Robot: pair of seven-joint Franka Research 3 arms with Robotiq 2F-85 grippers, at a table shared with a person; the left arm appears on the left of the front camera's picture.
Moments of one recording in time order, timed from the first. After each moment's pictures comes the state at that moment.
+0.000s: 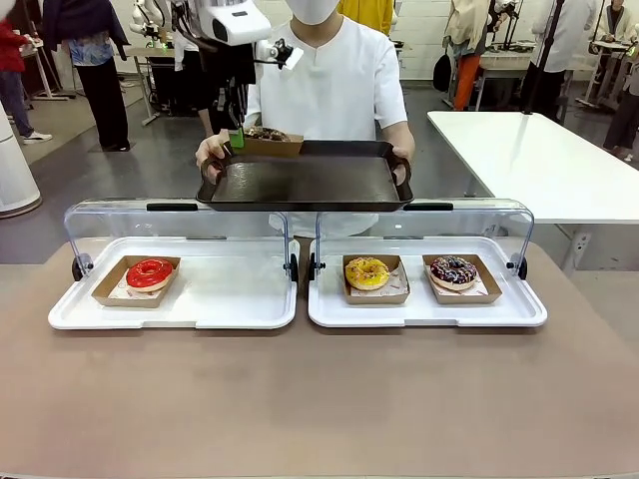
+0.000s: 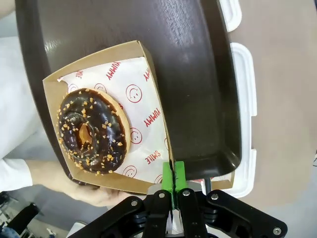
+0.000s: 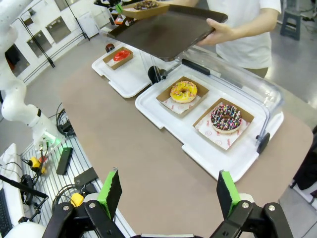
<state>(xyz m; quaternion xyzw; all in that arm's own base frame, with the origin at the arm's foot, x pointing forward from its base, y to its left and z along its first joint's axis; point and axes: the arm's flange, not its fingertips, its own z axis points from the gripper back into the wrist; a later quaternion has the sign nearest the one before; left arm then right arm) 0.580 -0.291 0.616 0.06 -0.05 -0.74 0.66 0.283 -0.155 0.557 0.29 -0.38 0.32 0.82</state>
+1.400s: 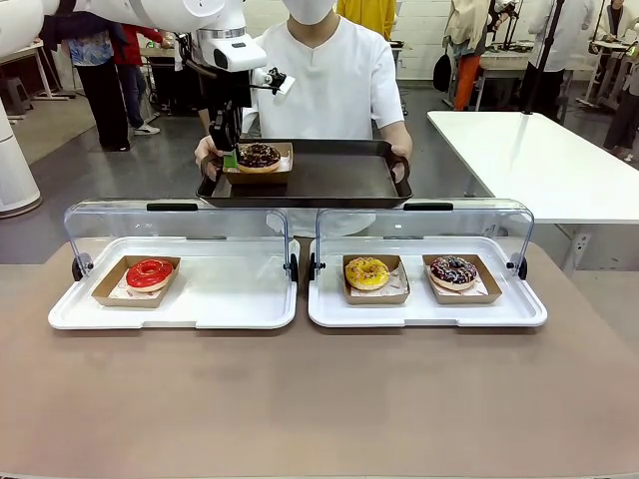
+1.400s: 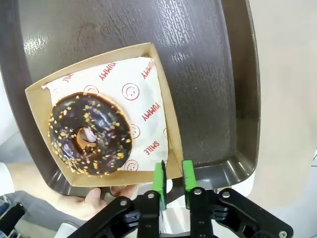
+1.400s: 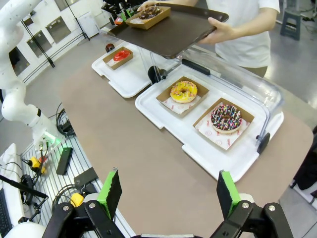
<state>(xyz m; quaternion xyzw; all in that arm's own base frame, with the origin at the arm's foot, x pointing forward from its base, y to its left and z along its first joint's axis) 0.607 -0.278 0.580 0.04 -0.02 -0.73 0.68 0.283 -0.155 0.557 0.29 -0.38 0.32 0.82</state>
